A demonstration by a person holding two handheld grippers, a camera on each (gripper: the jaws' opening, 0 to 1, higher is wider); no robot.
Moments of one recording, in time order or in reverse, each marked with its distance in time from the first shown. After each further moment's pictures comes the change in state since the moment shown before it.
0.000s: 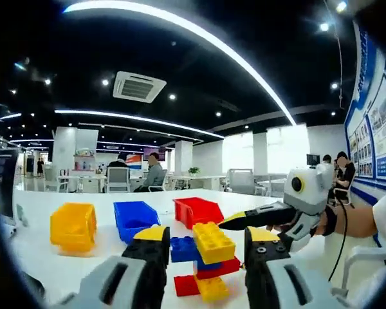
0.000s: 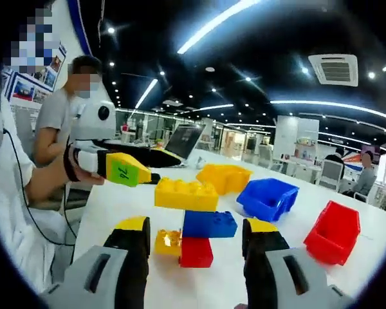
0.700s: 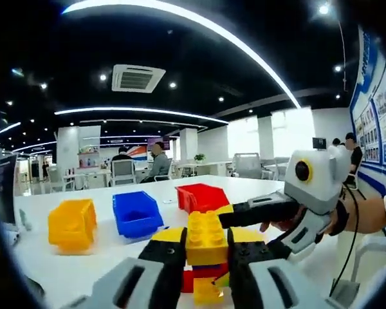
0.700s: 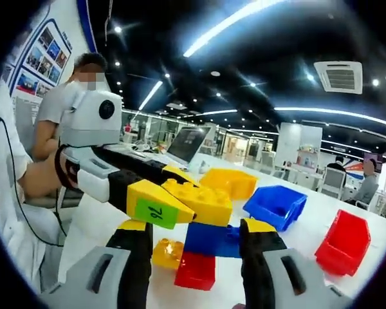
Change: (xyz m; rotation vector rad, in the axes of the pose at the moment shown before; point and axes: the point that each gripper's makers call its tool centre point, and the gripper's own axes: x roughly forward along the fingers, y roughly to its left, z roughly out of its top) left arm 0.020 -0.004 -0.017 0.050 0.081 0.024; right arm 0.029 0.008 0.001 -0.022 -0.026 0.020
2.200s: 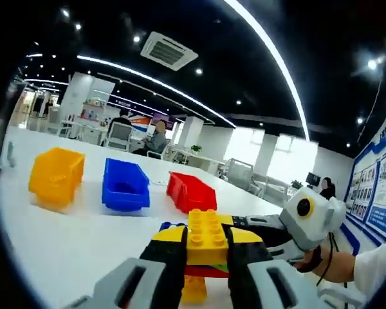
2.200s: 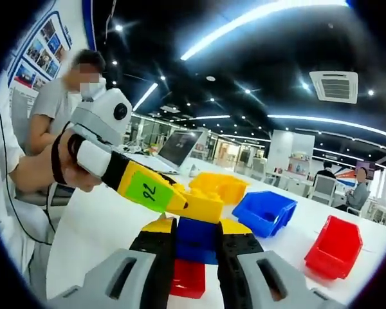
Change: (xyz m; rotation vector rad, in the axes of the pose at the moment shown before) left arm 0.008 0.005 0.001 -0.289 0.033 -0.067; right arm 0.000 -0.015 0.000 -0.014 -0.016 -0.074
